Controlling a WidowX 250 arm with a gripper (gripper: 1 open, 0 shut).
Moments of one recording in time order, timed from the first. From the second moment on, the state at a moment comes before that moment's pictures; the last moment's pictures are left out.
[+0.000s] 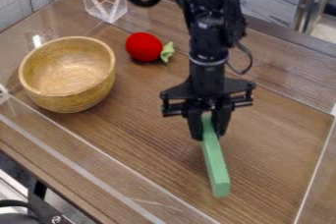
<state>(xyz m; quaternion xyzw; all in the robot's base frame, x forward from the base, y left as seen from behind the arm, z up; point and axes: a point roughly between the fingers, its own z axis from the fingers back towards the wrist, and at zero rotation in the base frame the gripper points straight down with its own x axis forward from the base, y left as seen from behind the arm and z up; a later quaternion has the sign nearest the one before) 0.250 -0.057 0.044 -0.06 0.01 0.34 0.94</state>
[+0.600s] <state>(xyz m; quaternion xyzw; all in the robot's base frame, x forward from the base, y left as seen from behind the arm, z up) 0.248 -0.054 0.028 -0.06 0.02 0.38 0.92</state>
